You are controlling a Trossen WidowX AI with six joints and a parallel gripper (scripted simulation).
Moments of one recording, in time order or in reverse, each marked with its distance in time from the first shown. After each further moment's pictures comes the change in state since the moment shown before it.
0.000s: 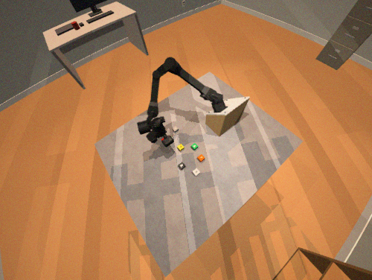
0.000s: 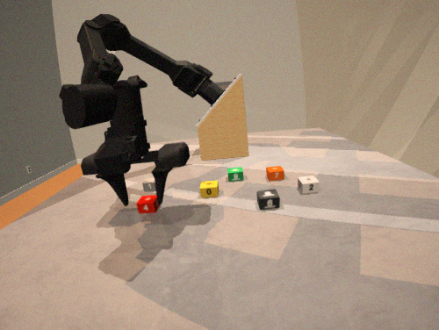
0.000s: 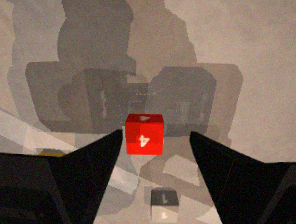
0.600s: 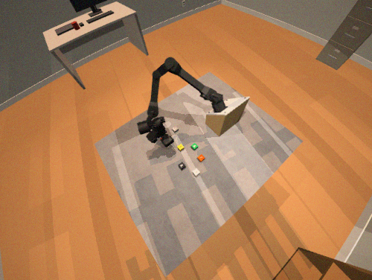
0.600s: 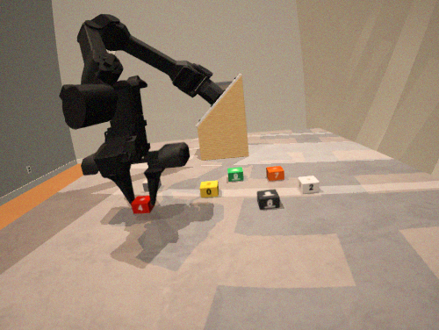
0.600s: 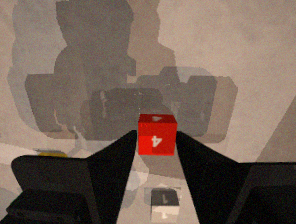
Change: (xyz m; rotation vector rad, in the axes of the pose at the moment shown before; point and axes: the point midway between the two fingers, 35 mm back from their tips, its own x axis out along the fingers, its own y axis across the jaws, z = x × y) arm 0.000 0.000 0.000 0.000 0.000 0.001
